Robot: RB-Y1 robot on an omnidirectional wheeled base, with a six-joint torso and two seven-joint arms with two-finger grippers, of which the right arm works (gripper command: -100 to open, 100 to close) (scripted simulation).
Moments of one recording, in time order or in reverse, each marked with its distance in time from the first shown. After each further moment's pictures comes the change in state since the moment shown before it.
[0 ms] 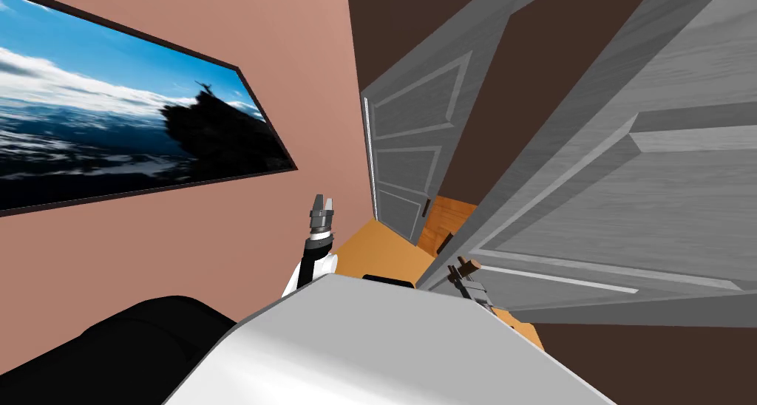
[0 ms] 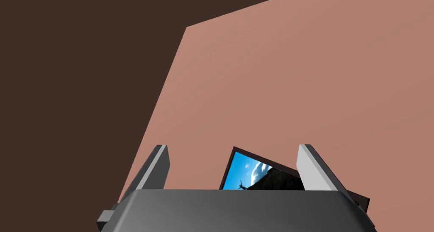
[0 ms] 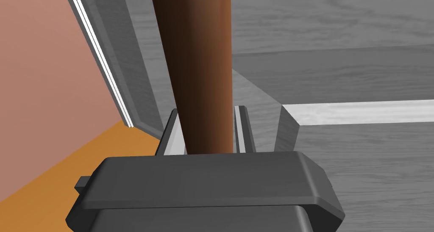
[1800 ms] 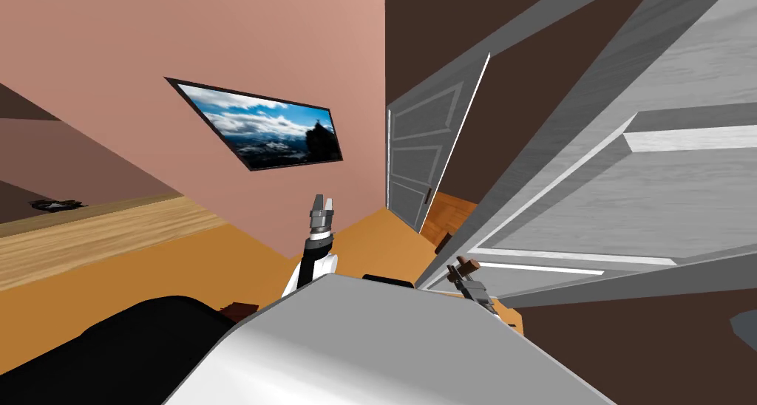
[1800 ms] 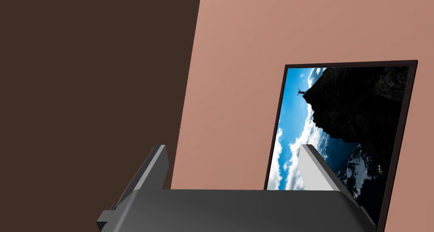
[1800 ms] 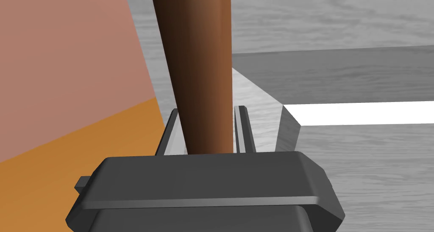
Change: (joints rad) arm -0.050 -0.046 0.054 0.093 0.040 -0.078 -0.076
